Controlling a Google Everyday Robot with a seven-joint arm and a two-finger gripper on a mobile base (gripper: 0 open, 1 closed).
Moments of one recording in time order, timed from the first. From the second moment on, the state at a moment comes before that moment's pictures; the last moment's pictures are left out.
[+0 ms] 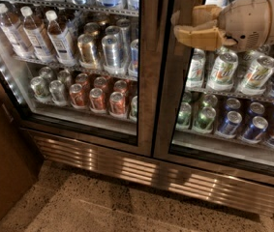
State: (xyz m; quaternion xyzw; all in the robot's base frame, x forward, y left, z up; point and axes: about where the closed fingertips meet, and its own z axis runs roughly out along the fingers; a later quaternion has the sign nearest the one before) arm 0.536 -0.097 1.017 -0.57 0.54 0.34 0.52
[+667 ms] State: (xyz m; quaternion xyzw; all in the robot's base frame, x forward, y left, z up) arm 0.548 -0.085 1.020 -0.57 0.54 0.34 0.52
